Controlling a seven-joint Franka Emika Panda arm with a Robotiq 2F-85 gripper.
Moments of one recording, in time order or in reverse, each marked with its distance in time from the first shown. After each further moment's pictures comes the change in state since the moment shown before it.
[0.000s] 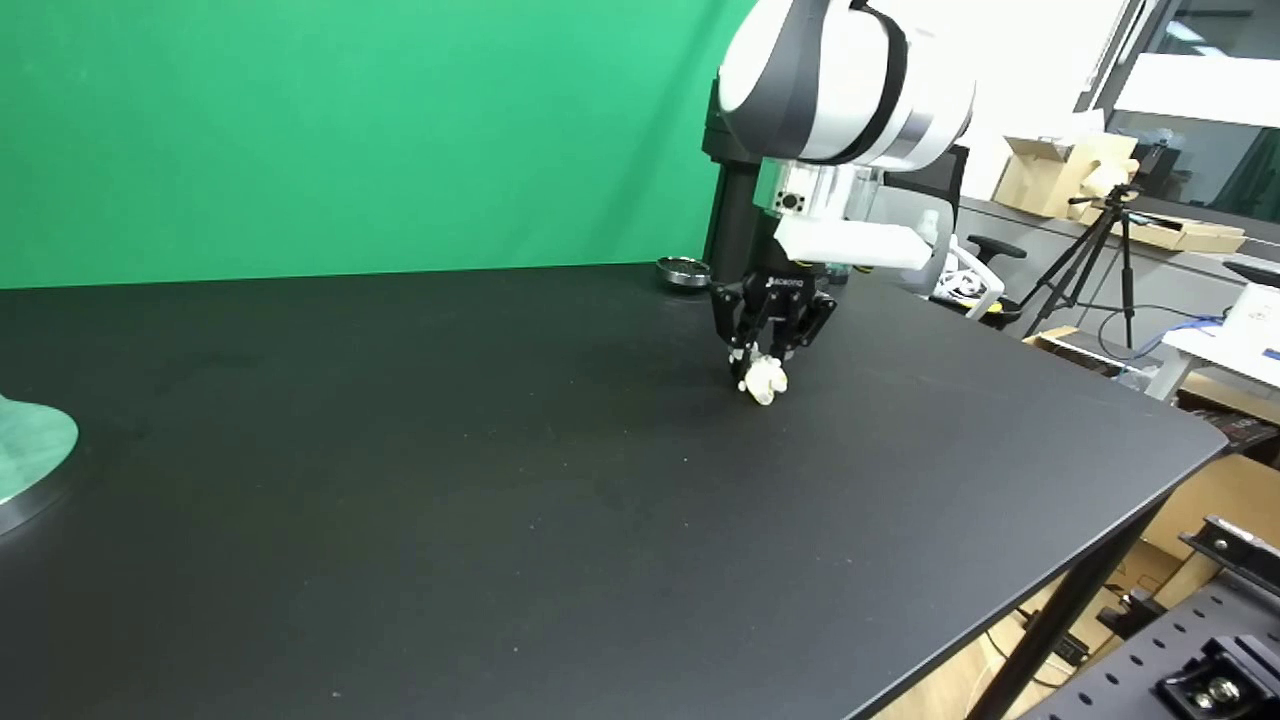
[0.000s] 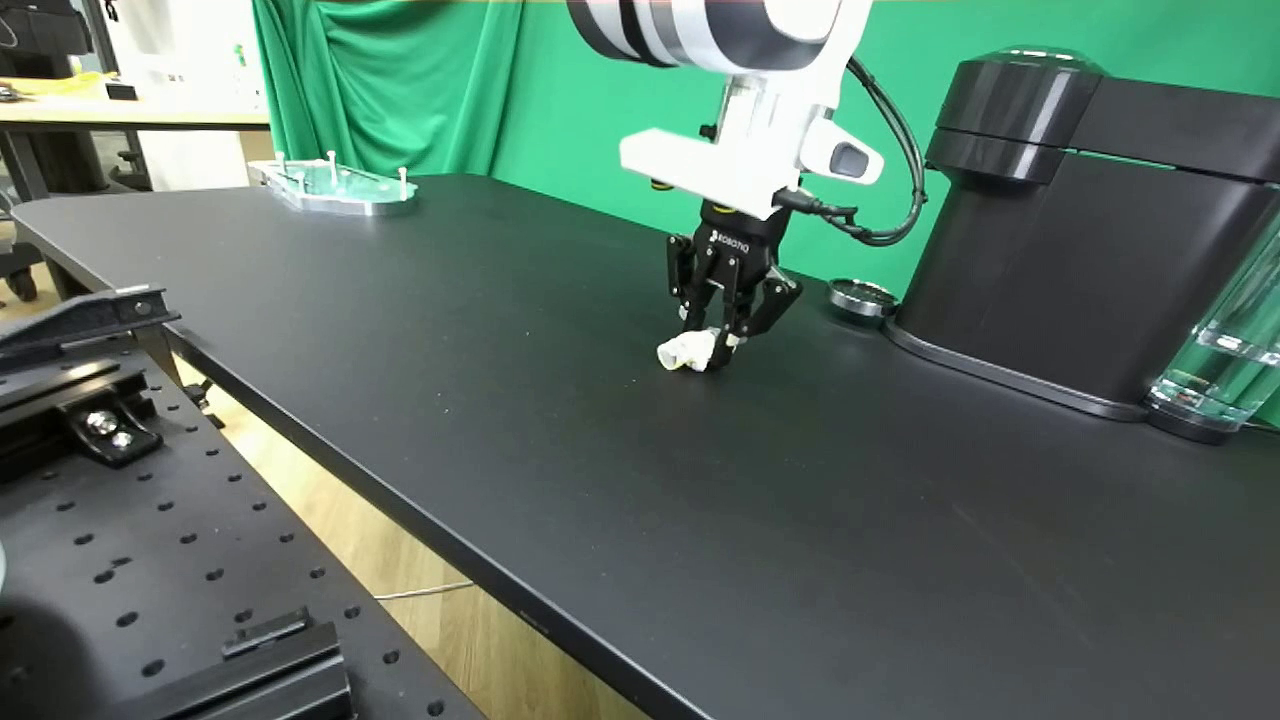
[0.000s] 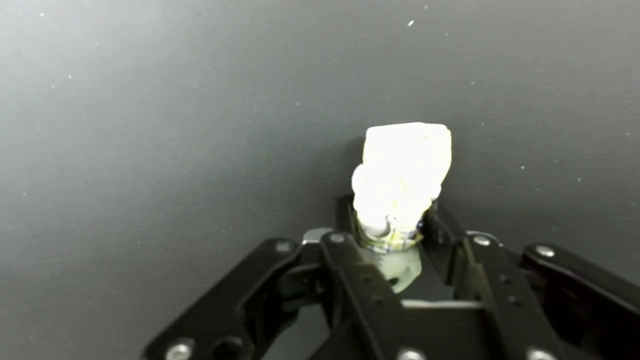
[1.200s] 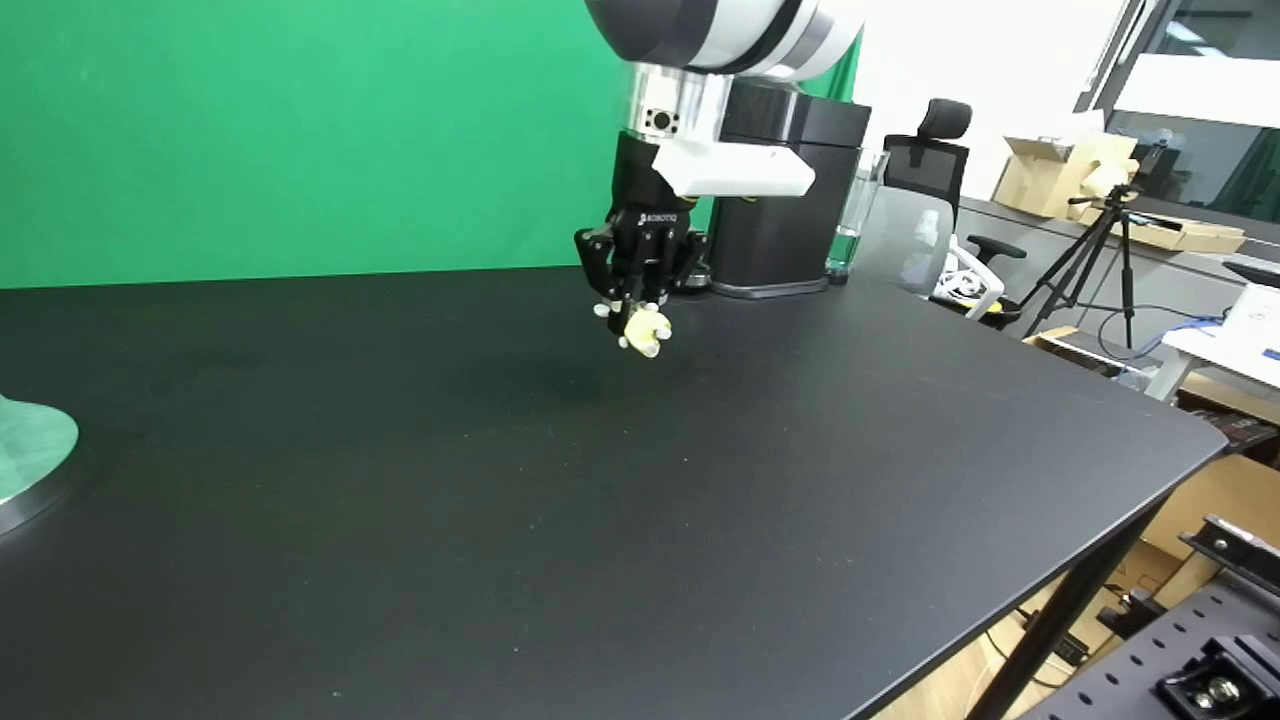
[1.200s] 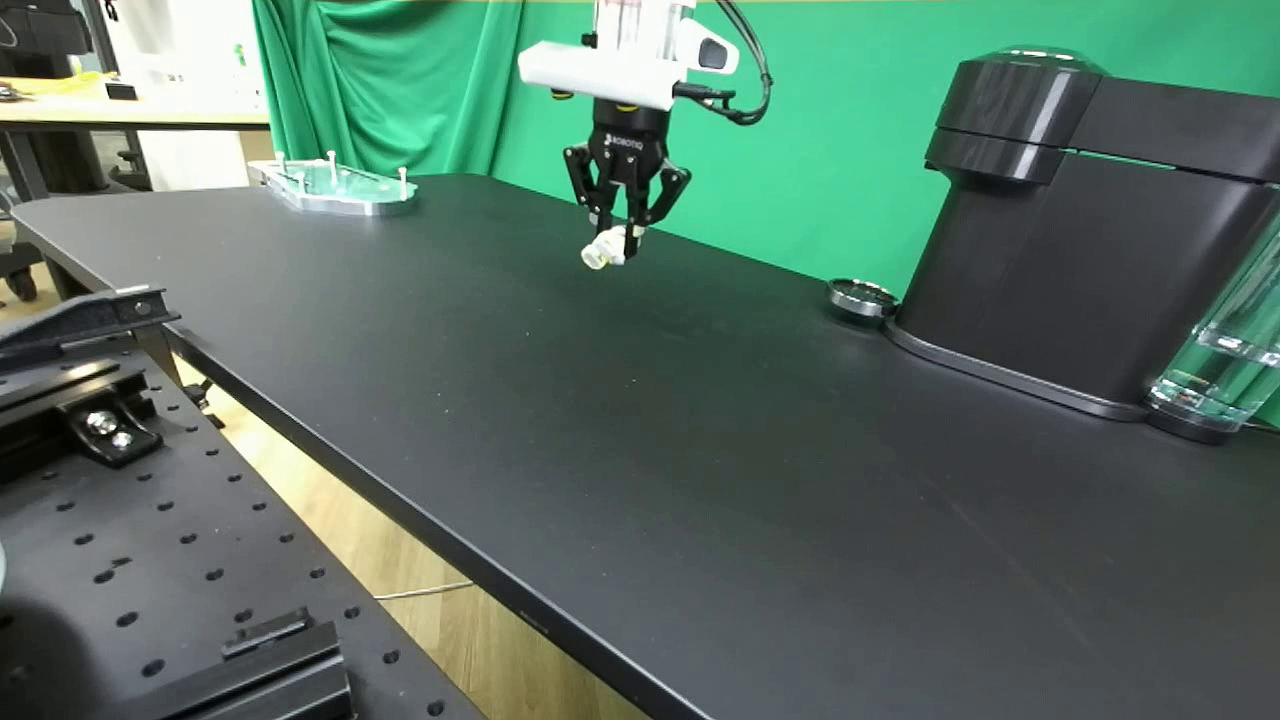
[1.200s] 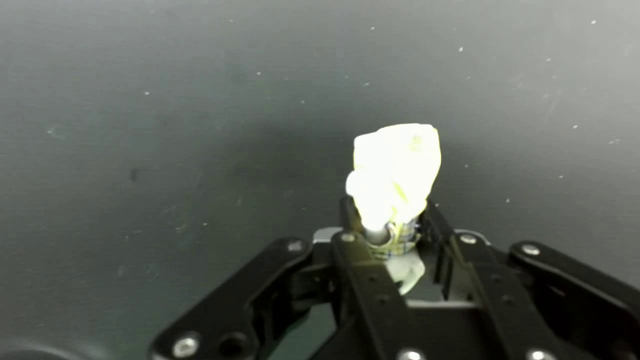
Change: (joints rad) arm 0.201 -0.107 0.073 0.000 -0.118 -0.010 0.010
